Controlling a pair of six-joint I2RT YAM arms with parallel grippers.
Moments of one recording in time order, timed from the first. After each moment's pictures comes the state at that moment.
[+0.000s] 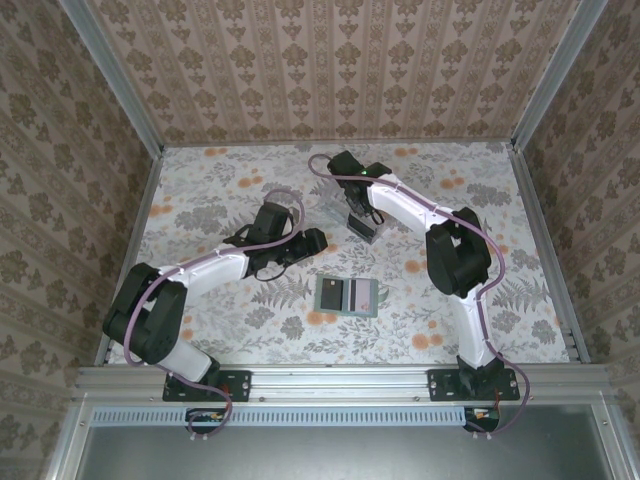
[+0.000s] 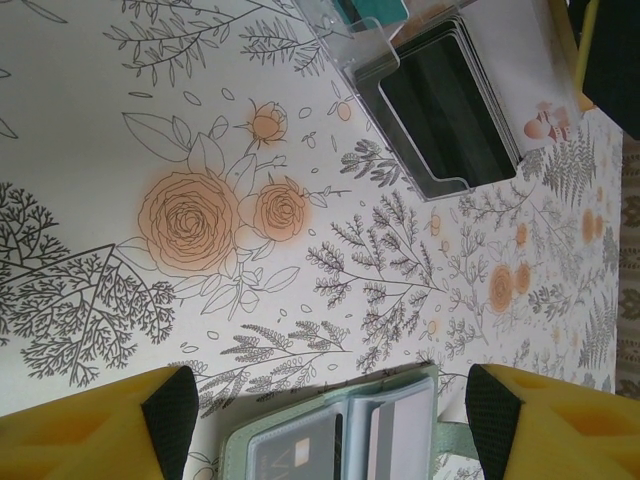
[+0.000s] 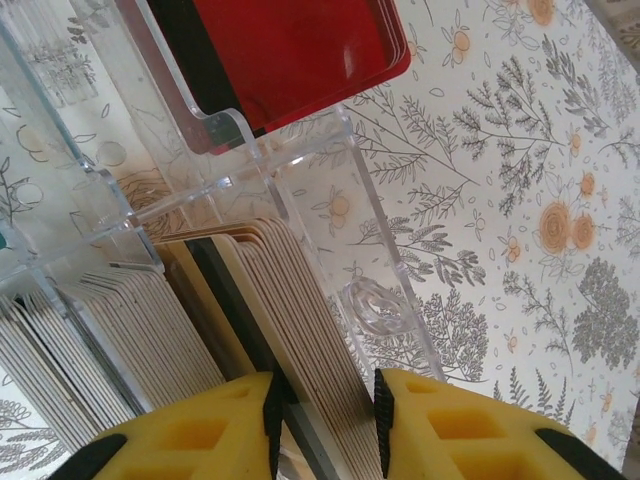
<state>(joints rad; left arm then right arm) -0.60 1.53 0.83 -0.09 0.33 -0.82 0.53 2.15 1.84 -0.91 0.59 -0.01</state>
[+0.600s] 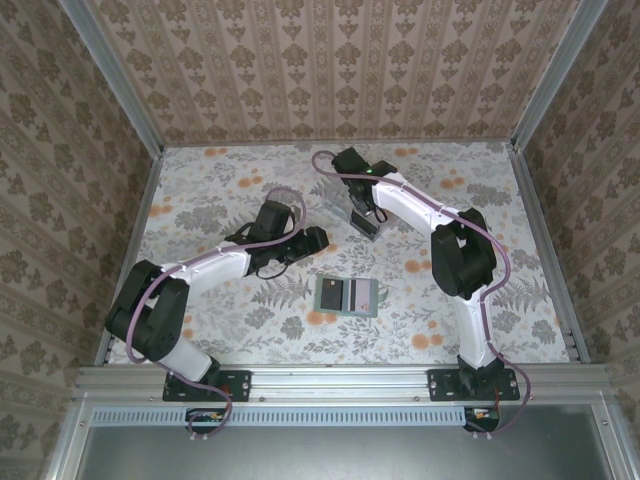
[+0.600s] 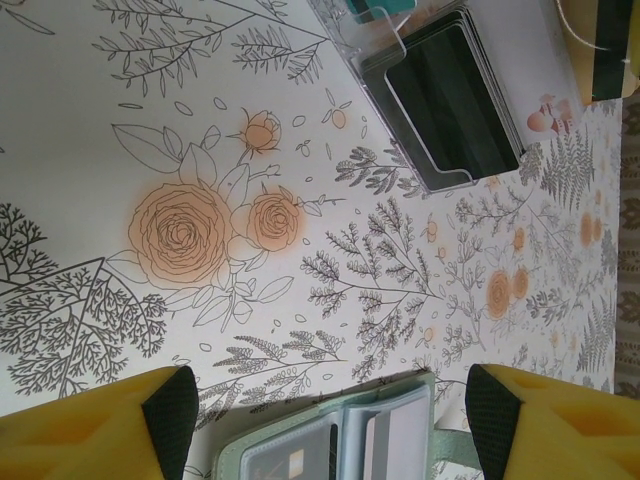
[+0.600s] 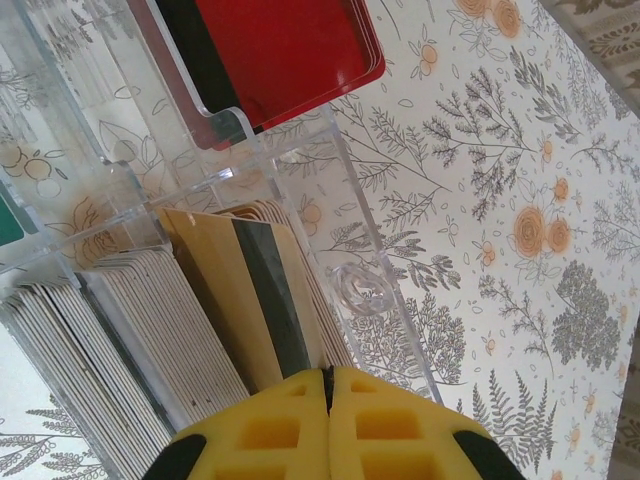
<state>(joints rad) -0.60 1.55 0.85 -0.09 0.33 -0.82 0.51 2.11 1.82 -0.89 0.59 -0.02</state>
